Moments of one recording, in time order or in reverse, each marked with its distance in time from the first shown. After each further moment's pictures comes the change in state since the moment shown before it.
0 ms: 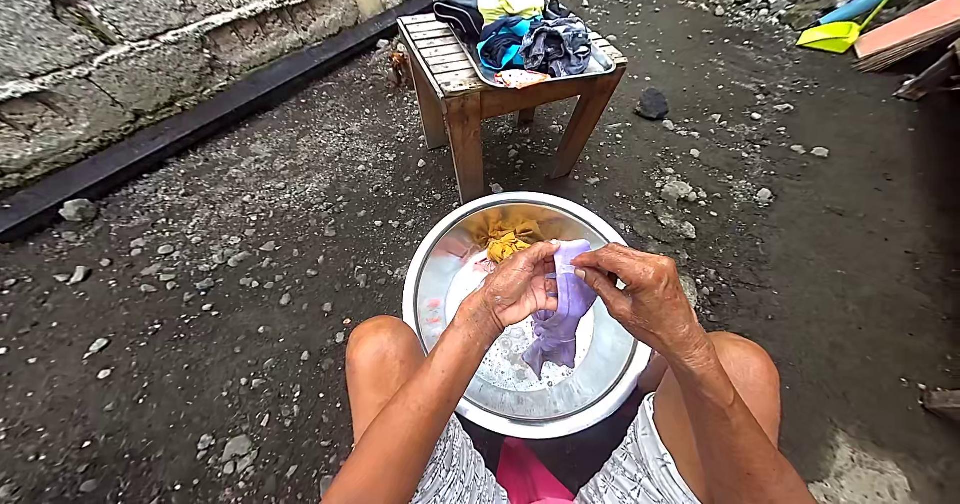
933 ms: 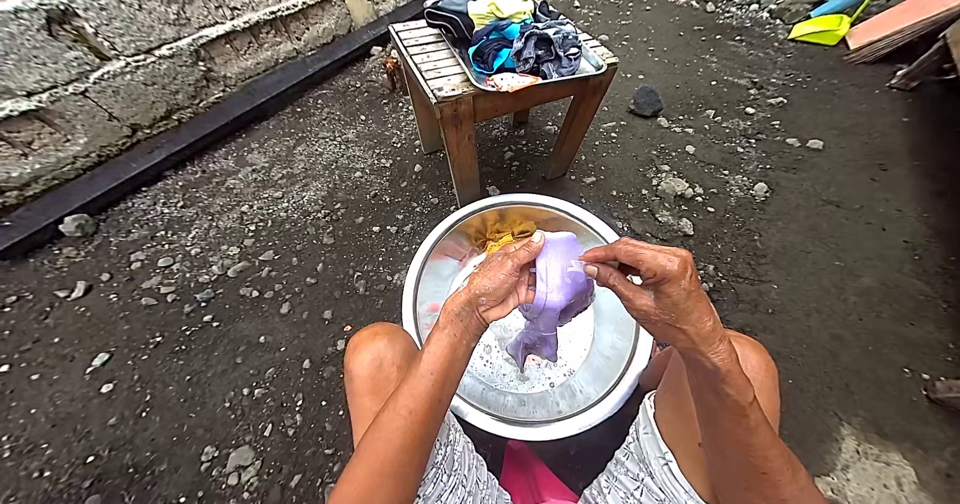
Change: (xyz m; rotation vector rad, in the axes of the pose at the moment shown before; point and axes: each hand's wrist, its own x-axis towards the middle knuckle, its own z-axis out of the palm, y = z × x) left_hand -0.009 0.012 -0.007 0.158 -0.023 0.121; right_hand 0.001 0.002 -0.018 0.176 0.011 0.071
